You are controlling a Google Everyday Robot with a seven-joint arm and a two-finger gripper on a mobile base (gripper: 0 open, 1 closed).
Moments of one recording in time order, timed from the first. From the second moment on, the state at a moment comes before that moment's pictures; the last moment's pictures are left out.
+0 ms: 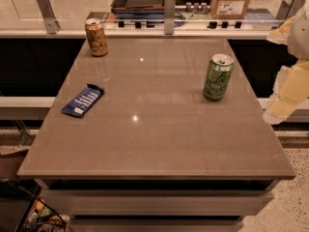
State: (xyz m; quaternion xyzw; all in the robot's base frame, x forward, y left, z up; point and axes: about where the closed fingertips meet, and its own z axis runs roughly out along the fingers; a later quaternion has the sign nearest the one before) arm 0.449 -0.217 0.988 -0.59 0.78 -0.05 0.20
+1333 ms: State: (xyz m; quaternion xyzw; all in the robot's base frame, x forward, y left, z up) arm 0.536 -0.215 0.949 -0.46 0.79 0.03 0.41
